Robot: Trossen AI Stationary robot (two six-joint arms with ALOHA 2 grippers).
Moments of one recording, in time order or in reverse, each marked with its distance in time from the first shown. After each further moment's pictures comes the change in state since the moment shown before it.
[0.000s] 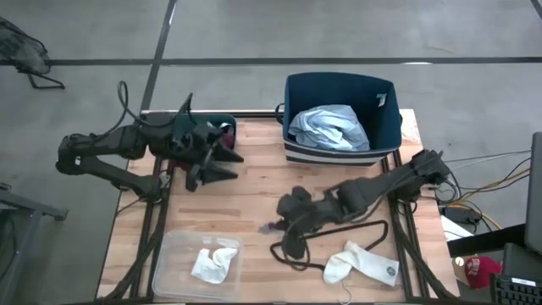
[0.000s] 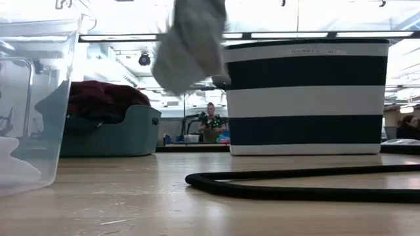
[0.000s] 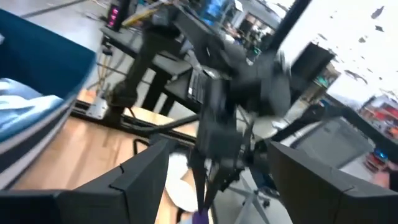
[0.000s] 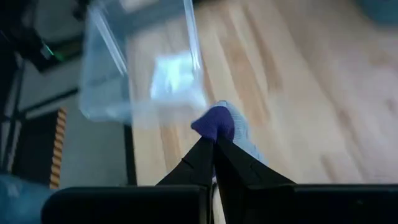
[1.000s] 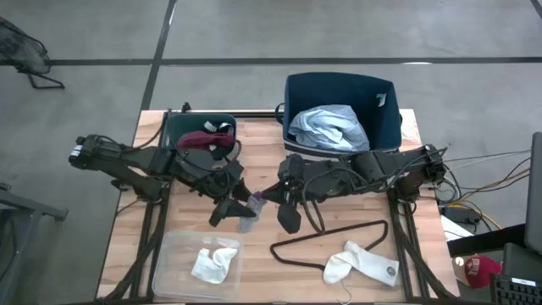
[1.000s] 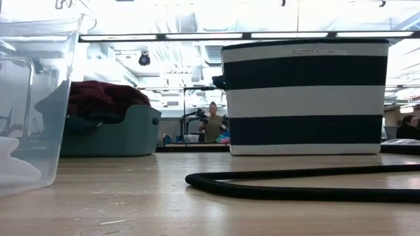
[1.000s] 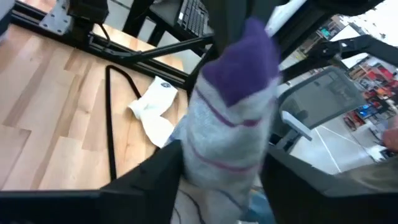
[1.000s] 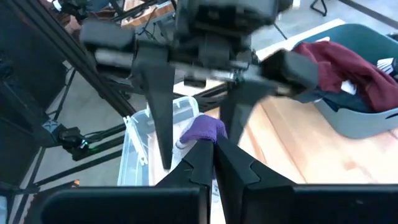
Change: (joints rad) left arm -0.199 0.189 -0.028 -0.001 -0.035 -0.109; right arm -0.093 0.012 0.350 -0.017 0.077 -0.115
